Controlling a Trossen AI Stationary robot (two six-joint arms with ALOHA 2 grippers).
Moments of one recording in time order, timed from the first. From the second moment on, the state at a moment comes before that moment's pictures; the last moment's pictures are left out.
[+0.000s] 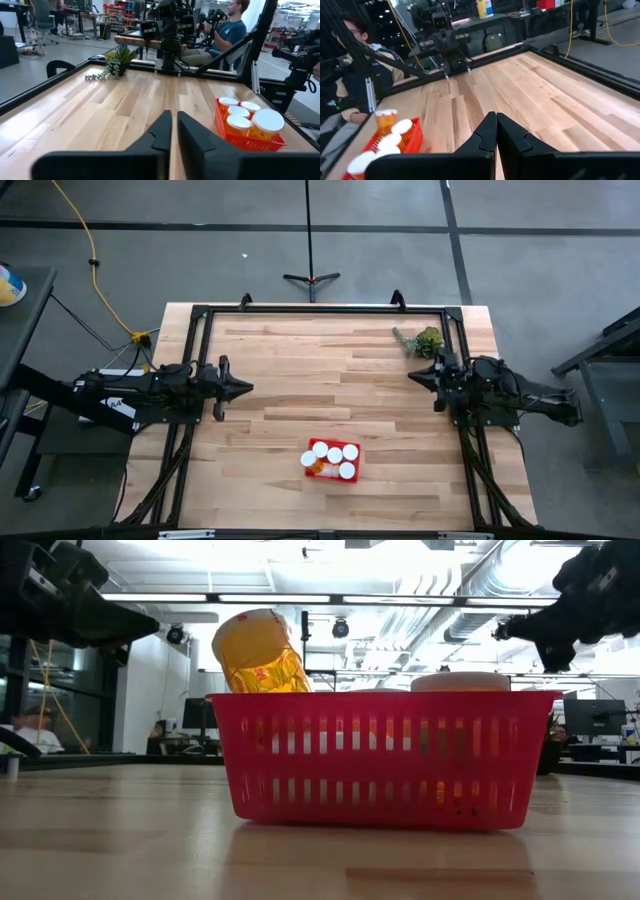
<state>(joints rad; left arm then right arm) -0.05 0.02 0.04 -0.06 -0.11 -0.11 -0.16 0.01 0.18 -0.29 -0.01 0.28</state>
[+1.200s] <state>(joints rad) -0.05 0.02 0.04 -0.05 -0.19 -0.14 -0.17 0.01 0.07 -0.15 -0.05 0.29</state>
